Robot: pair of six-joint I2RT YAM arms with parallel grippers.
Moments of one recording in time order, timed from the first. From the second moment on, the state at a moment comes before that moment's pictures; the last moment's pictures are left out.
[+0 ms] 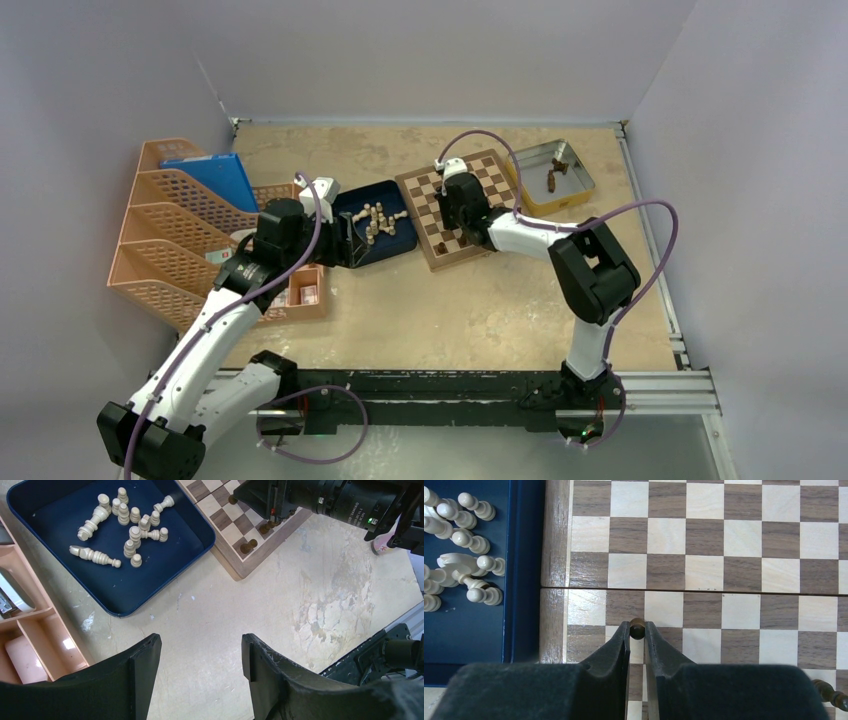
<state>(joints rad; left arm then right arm) -0.38 0.89 0.85 -0.50 0.22 -0.30 0.62 1.86 1.14 0.08 0.19 0.17</state>
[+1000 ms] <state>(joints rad) -0.38 0.89 0.85 -0.50 0.22 -0.30 0.53 1.77 1.15 -0.14 0.32 0.30</state>
